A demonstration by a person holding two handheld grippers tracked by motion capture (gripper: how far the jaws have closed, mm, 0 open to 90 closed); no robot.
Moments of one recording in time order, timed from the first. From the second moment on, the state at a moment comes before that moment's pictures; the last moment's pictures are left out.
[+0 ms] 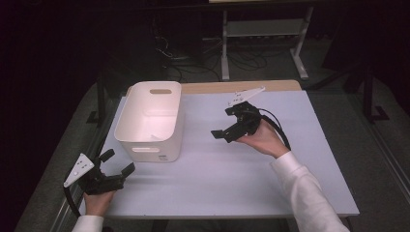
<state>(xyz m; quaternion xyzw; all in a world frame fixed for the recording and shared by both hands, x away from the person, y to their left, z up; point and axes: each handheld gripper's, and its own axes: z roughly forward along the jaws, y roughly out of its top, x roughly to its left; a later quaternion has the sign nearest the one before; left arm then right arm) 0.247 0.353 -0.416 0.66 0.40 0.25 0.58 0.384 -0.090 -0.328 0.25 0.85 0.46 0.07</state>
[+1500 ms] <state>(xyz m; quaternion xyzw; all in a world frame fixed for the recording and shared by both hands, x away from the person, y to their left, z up) 0.247 0.353 -0.415 0.66 0.40 0.25 0.58 0.336 -0.195 -0.378 0.31 0.81 0.49 0.11</state>
